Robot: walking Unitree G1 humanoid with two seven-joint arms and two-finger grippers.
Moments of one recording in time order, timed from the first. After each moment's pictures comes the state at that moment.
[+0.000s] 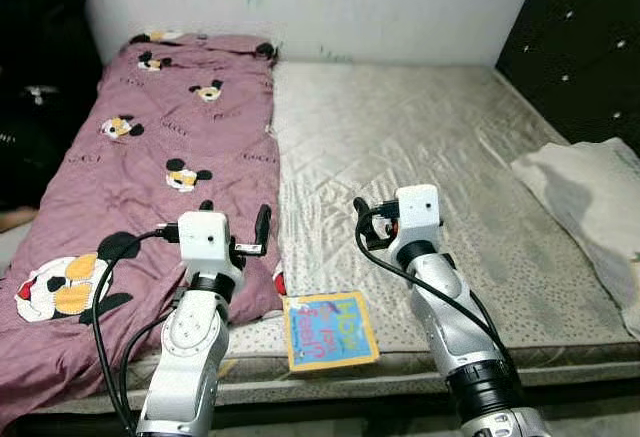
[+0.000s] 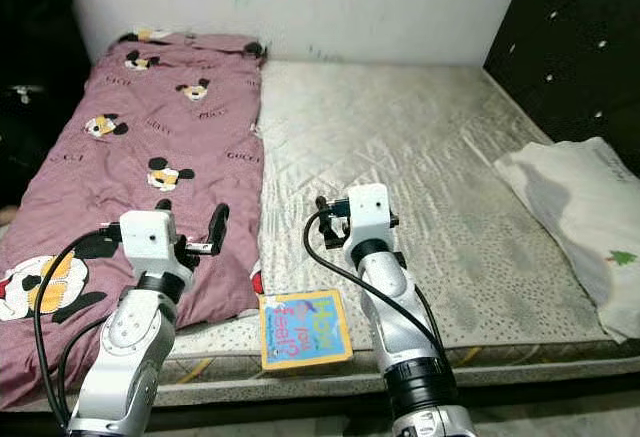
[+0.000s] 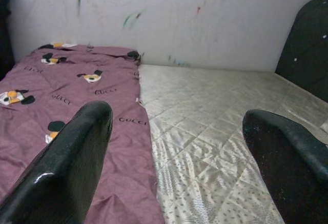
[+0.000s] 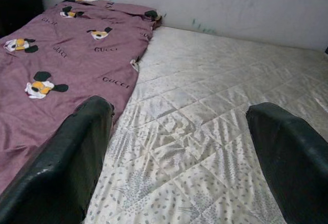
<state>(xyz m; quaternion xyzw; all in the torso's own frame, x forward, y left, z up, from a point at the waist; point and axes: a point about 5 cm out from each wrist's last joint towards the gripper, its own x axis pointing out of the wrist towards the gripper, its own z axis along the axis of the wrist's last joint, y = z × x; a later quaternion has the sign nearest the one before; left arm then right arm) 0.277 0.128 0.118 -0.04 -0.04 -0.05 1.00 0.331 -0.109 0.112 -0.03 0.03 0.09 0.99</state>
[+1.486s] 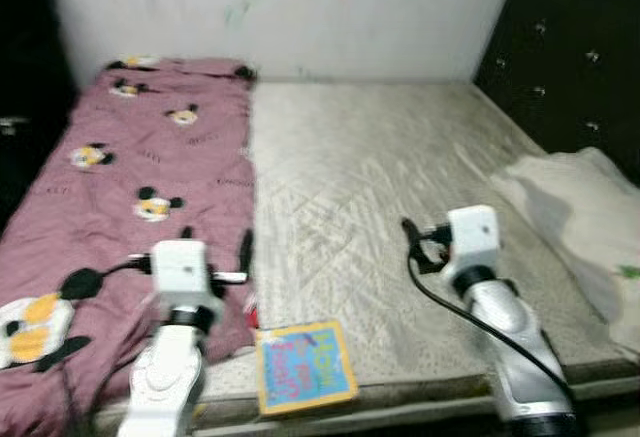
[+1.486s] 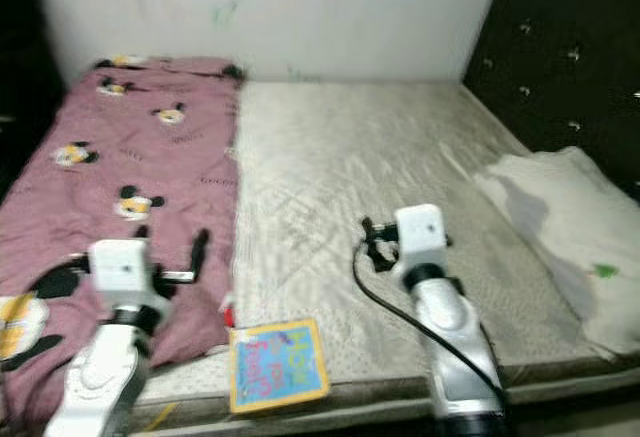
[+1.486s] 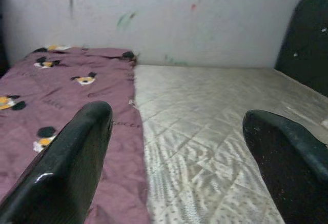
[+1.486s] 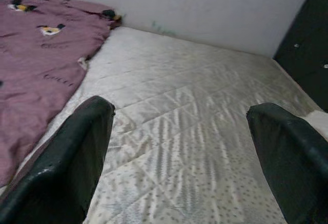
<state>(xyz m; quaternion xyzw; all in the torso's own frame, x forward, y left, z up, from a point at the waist) 0.241 0.155 0.114 -0.02 -0.02 -0.01 1.00 0.293 -0.157 0.113 -0.06 0.04 0.08 0.99</state>
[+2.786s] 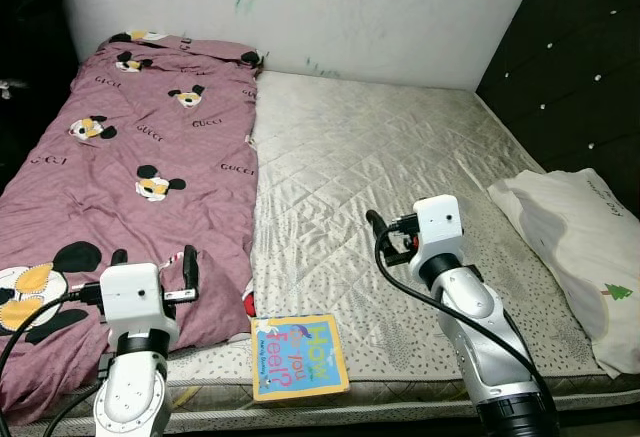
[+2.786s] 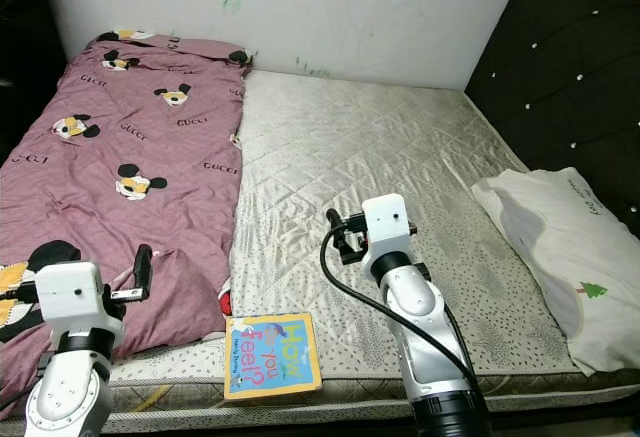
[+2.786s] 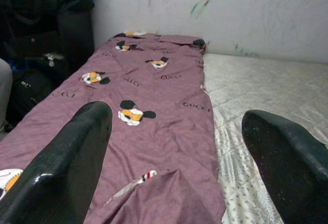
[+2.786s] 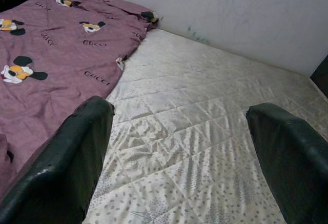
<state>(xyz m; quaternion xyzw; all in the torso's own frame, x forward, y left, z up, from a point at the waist) 0.219 0.186 0.106 0.04 -0.01 0.10 0.99 0.306 -0.130 0.118 -0.06 0.03 0.12 0.99</state>
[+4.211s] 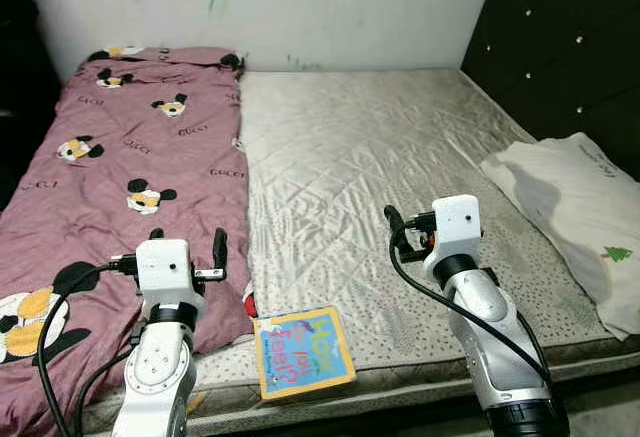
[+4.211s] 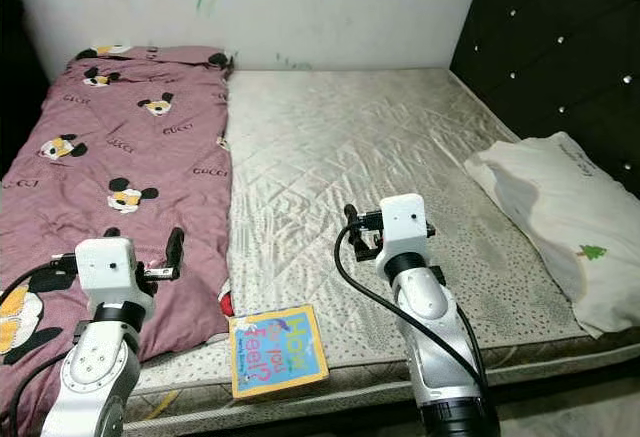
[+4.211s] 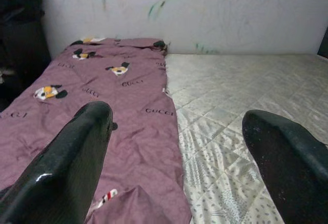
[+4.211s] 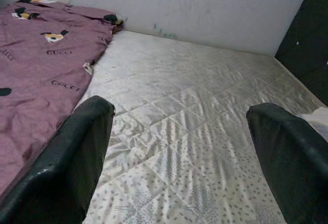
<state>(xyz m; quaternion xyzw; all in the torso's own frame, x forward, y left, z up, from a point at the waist) 0.246 0.166 0.106 0.01 -0.01 0.05 1.00 0.303 -0.144 0.121 -0.05 0.02 0.08 1.00</state>
